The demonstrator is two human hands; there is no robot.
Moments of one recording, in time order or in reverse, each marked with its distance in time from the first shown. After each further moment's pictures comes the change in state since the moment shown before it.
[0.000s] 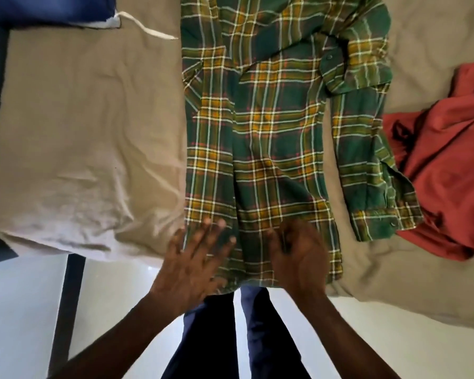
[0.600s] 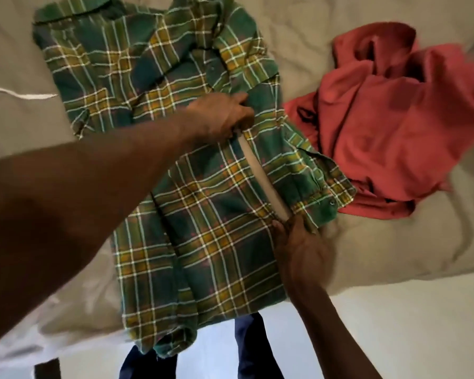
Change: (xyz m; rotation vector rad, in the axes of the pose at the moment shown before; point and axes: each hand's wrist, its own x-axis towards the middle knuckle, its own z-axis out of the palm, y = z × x) left_hand 0.400 0.014 -0.117 0.158 -0.198 0.470; right_hand 0.035 0.076 -0.027 -0.150 0.089 0.337
